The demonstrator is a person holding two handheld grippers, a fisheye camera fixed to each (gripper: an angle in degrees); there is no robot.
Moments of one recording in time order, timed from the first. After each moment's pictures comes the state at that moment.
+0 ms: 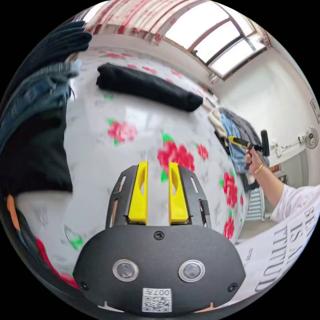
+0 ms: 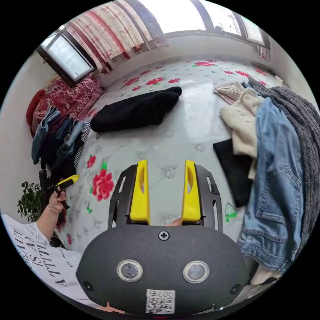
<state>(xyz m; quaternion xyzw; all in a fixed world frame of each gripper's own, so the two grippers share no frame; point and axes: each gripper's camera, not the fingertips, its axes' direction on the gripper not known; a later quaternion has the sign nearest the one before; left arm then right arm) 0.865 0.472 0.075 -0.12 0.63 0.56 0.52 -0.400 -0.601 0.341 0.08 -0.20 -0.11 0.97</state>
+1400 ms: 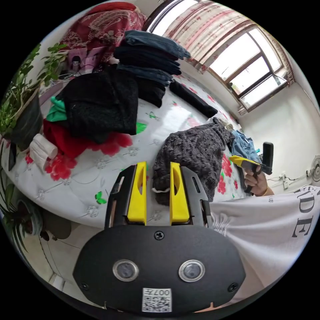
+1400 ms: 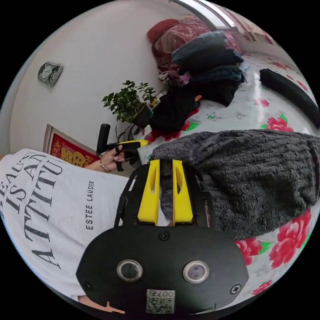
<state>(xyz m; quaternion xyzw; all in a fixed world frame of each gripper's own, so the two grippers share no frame) 0.436 0.506 0.193 -0.13 0.59 0.42 0.68 -0.556 -0.179 0.255 -0.05 -0.48 -0.42 0.77</state>
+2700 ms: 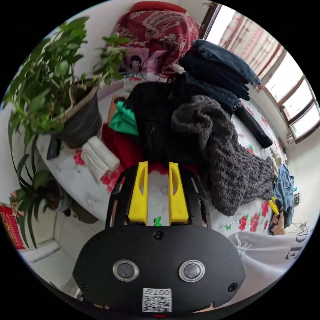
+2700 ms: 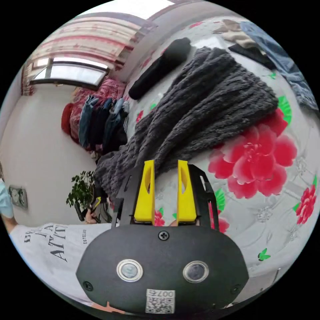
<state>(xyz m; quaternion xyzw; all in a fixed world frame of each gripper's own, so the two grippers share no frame) 0.455 0.450 0.209 -0.10 0.42 0.34 0.83 -0.345 -0.376 0.322 -0.02 -0.43 0.03 0.90</state>
